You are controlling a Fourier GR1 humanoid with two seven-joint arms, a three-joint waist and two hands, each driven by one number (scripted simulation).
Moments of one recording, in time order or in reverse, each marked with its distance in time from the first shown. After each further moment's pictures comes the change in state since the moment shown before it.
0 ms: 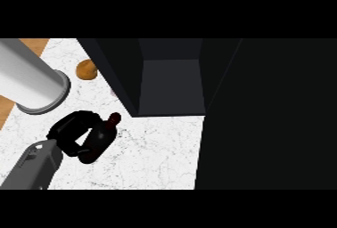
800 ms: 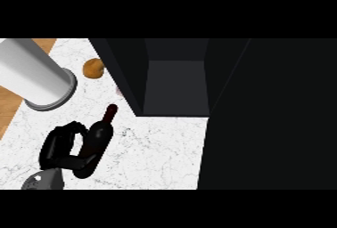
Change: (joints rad) left arm 0.297 -0.129 0.076 -0.379 -0.094 0.611 -0.401; right arm 0.045 0.008 -0.032 0.007 0.000 0.017 -0.037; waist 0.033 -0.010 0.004
